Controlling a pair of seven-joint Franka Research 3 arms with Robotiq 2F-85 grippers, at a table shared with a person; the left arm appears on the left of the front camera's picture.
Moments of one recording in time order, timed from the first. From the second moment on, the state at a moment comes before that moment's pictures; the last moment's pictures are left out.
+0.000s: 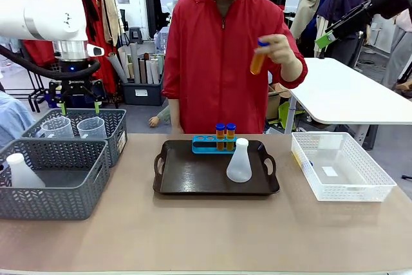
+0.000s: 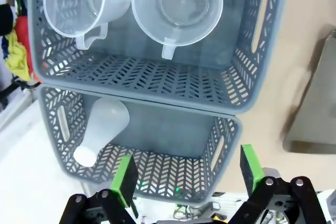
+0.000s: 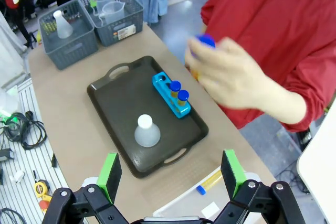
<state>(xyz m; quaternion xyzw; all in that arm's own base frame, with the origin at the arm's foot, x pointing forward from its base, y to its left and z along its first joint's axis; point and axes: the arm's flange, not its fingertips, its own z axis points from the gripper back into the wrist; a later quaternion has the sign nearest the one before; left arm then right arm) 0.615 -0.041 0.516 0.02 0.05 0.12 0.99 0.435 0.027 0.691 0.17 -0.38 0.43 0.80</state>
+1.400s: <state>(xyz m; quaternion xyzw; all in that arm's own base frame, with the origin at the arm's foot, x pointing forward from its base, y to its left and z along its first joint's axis) 0.620 0.086 0.490 -0.02 0.02 0.17 0.98 0.435 0.027 0.691 0.17 -0.38 0.43 0.80</state>
